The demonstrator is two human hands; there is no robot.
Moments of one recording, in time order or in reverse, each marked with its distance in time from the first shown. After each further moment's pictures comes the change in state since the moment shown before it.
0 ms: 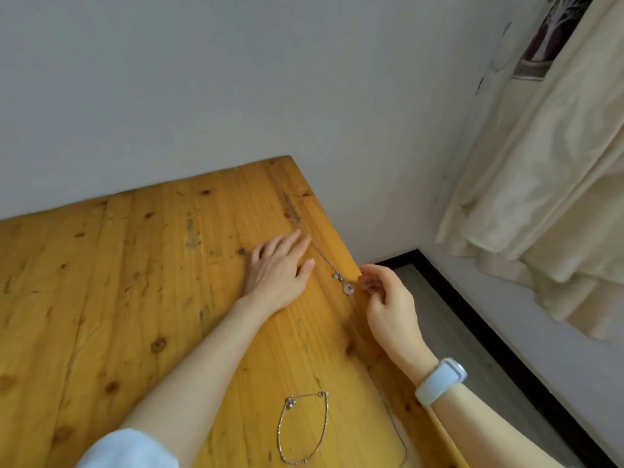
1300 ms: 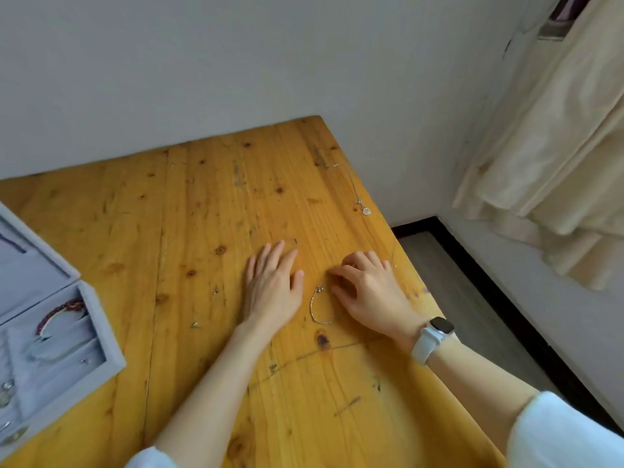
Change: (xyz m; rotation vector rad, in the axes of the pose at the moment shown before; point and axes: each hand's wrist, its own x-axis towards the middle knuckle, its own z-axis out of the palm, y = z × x) left_hand -0.172 0.009 -0.010 -0.111 0.084 -0.215; right_hand -0.091 -0.011 0.004 -0.529 -0.326 -0.519
